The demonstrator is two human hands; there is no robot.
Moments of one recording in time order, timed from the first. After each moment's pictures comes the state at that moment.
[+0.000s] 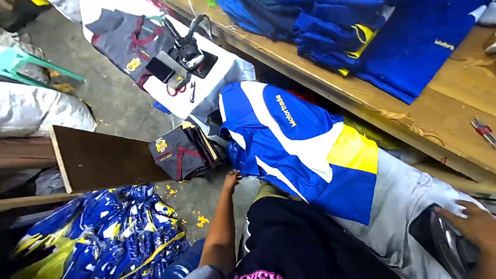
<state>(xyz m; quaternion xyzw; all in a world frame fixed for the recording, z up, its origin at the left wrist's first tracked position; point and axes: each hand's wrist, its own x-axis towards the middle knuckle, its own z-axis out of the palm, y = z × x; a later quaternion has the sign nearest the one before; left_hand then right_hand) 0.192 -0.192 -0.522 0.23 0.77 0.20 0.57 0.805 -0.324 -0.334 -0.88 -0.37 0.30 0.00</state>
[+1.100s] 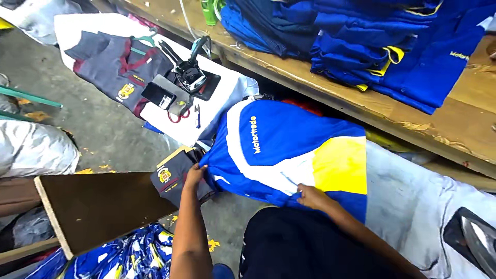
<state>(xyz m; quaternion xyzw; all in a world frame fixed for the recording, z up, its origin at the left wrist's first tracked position) -0.003 -0.031 -0.475 0.41 0.78 0.15 0.44 0.436 -0.150 -0.414 -0.60 -0.56 0.56 -0.13</state>
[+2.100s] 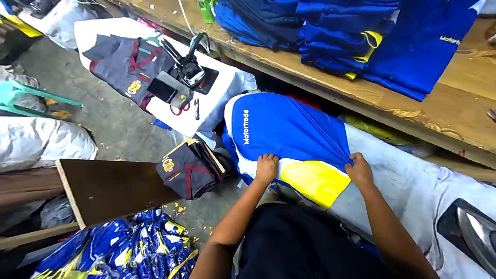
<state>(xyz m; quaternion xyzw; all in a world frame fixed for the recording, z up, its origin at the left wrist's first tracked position) 0.282 -0.103 -0.436 0.80 0.53 -0.10 0.28 0.594 -0.174 -0.430 -0.85 -0.41 0.33 0.08</state>
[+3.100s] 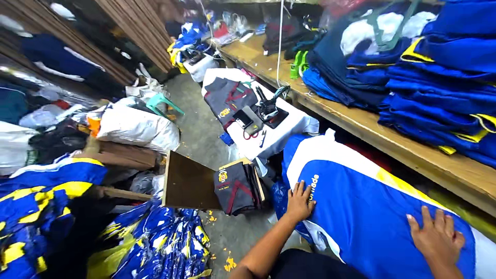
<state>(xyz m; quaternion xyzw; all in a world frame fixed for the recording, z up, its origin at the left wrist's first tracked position) 0.221 -0.085 -0.449 0.71 0.64 0.03 0.28 0.602 -0.115 -0.508 -0.79 -0.58 0.11 0.16</state>
